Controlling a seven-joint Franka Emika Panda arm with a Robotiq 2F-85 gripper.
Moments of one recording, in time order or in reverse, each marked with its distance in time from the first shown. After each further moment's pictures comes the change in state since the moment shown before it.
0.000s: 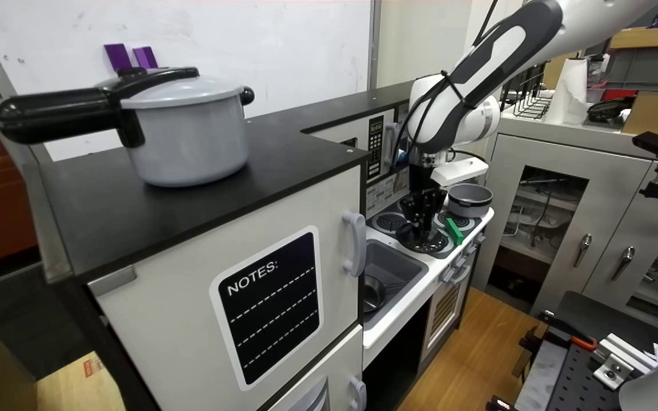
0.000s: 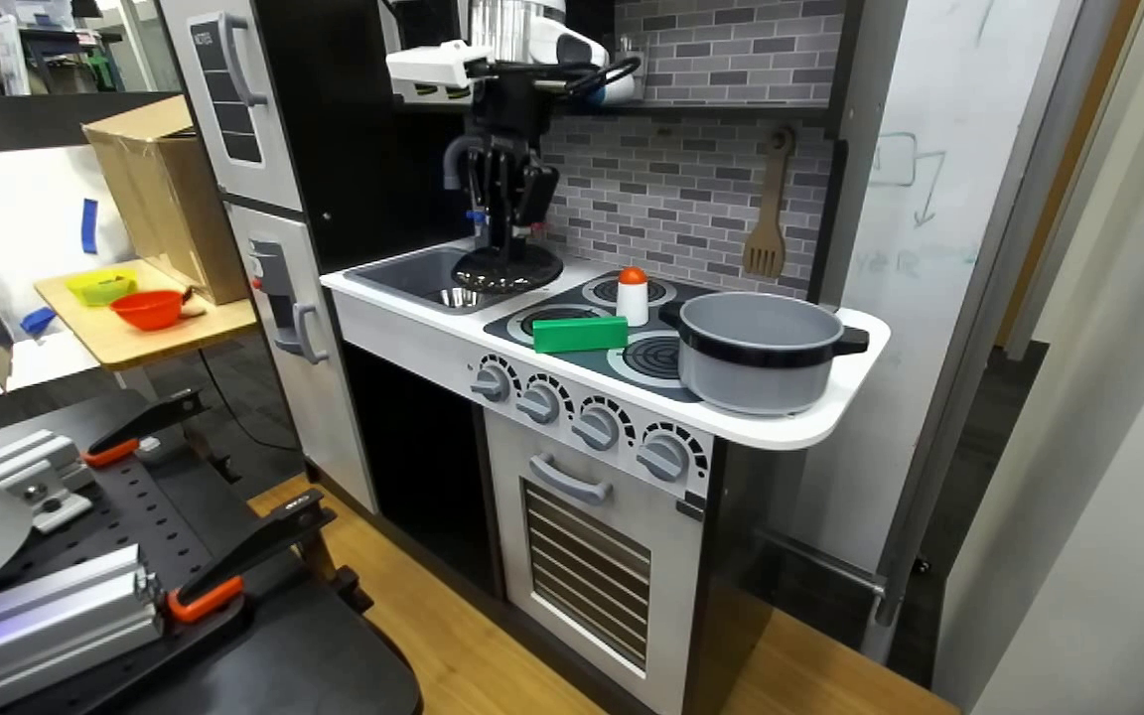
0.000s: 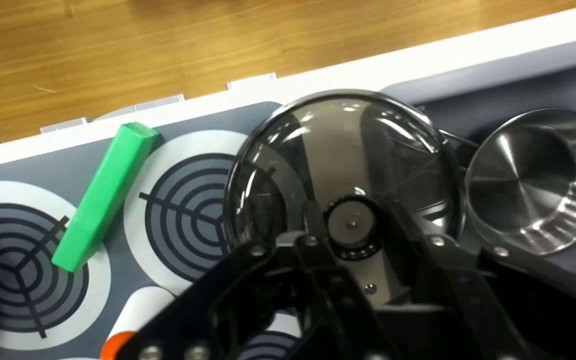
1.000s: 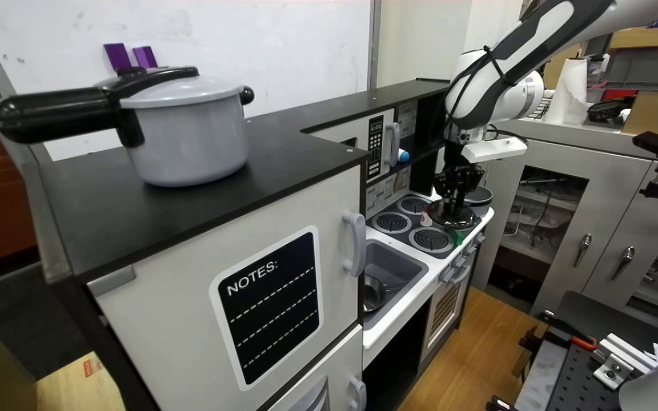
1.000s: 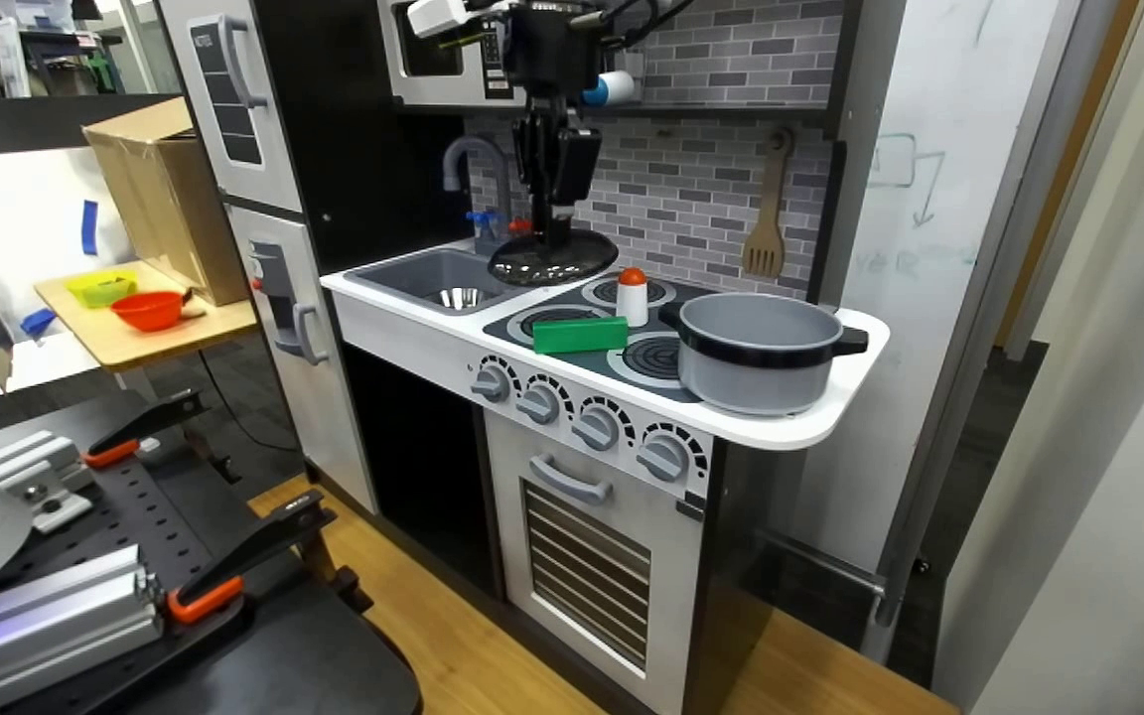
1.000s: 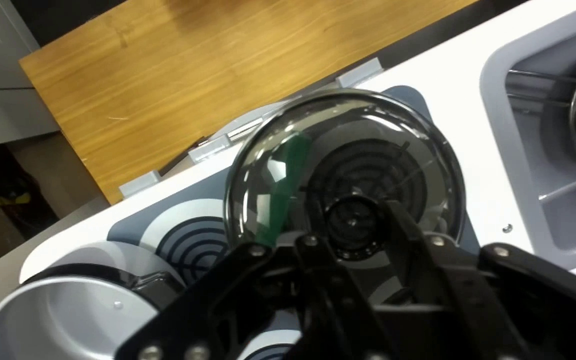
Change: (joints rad) arm -0.081 -0.121 -0.108 -0.058 -0.063 -0.010 0.094
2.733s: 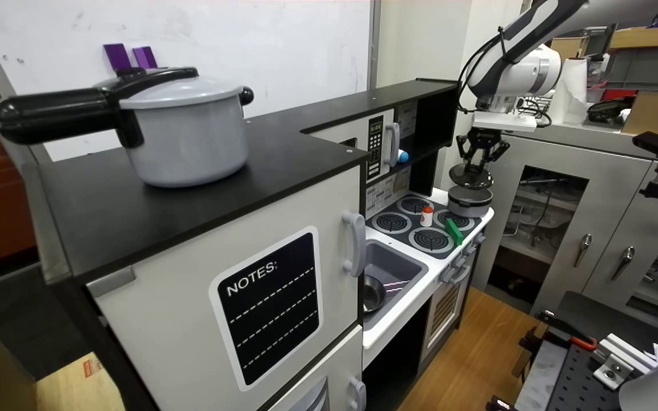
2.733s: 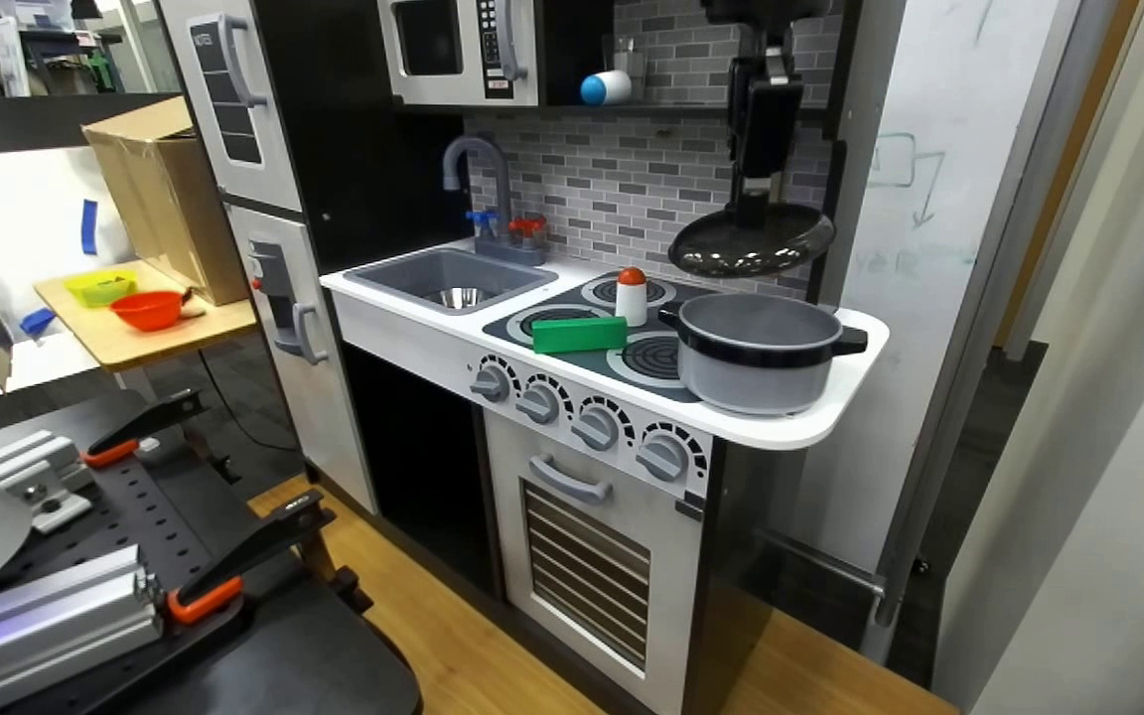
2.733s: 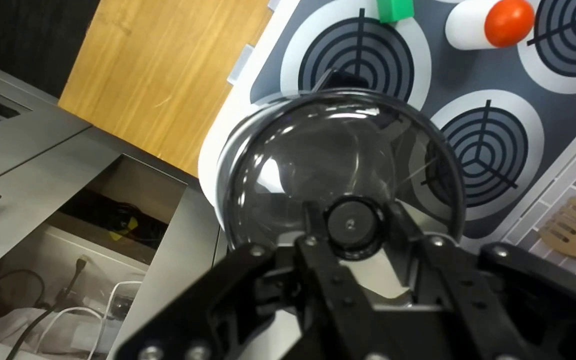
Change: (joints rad) arm -0.144 0.156 -0.138 0.269 0.116 -0.002 0.216
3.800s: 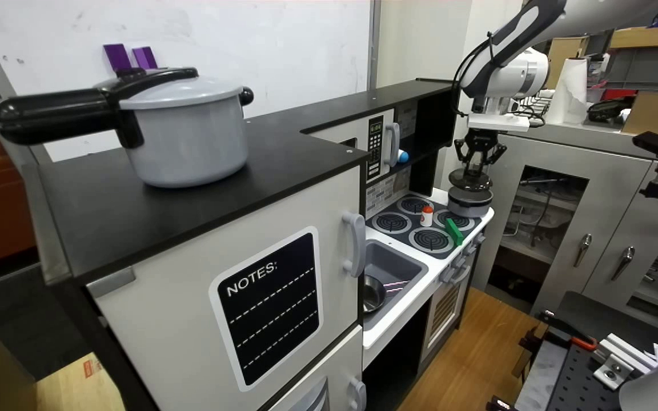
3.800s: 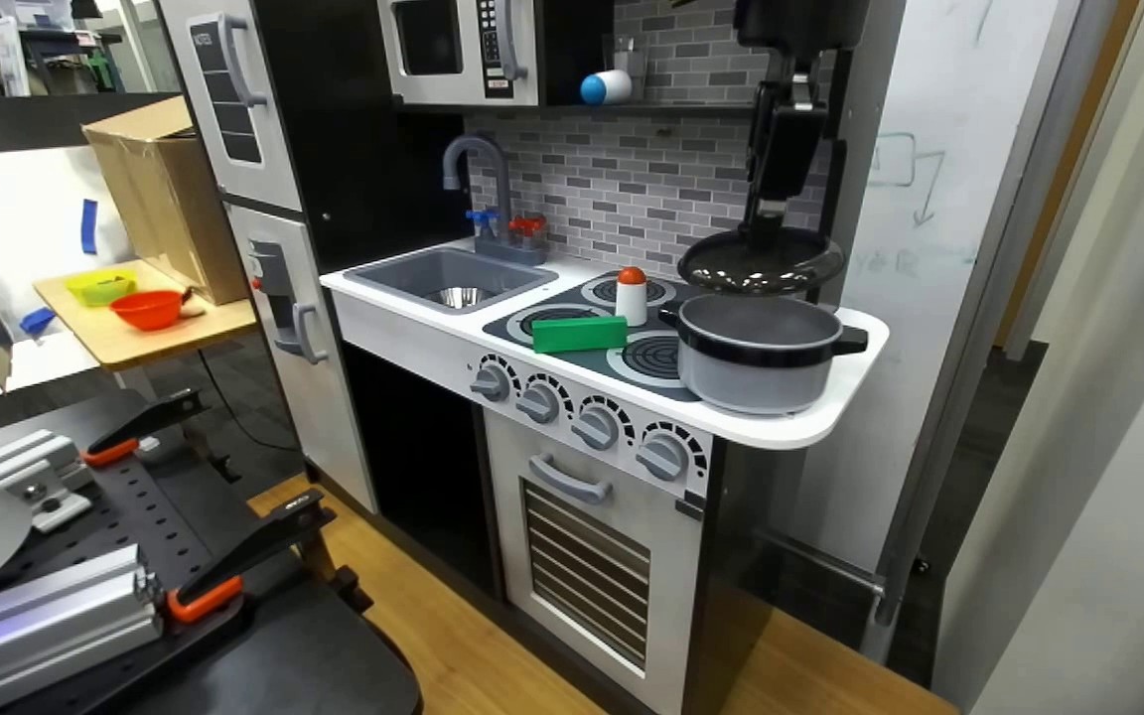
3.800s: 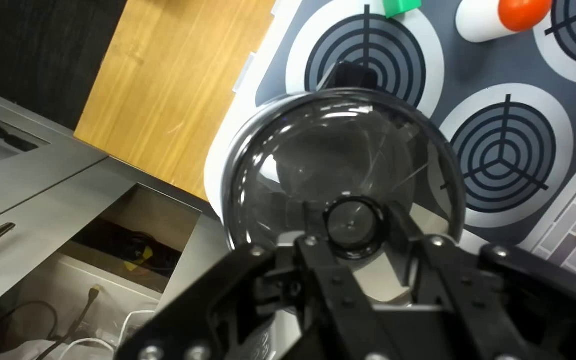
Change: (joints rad) arm -0.016 0.104 -0.007 0.120 0.037 -0.115 0.010
